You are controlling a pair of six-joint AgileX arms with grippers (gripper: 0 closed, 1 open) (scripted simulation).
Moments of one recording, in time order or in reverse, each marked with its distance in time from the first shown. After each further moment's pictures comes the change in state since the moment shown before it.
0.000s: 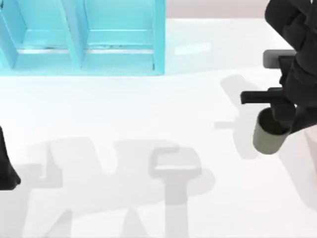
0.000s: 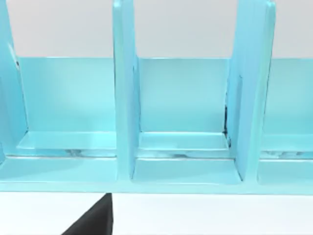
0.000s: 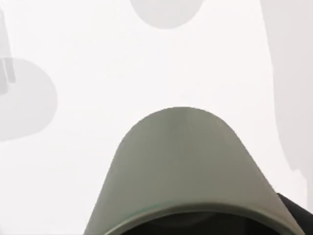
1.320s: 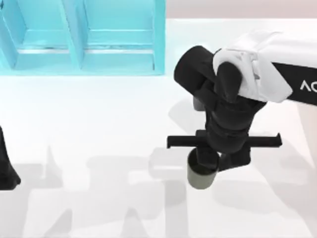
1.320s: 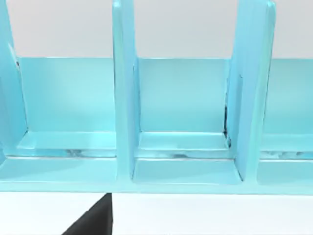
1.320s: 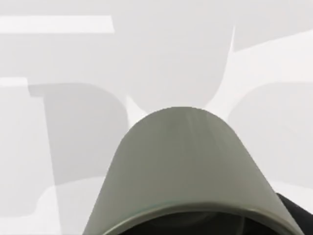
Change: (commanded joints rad) left arm 0.000 0.000 0.000 0.000 0.000 0.000; right arm 0.319 0.123 -0.098 0.251 -0.001 0.322
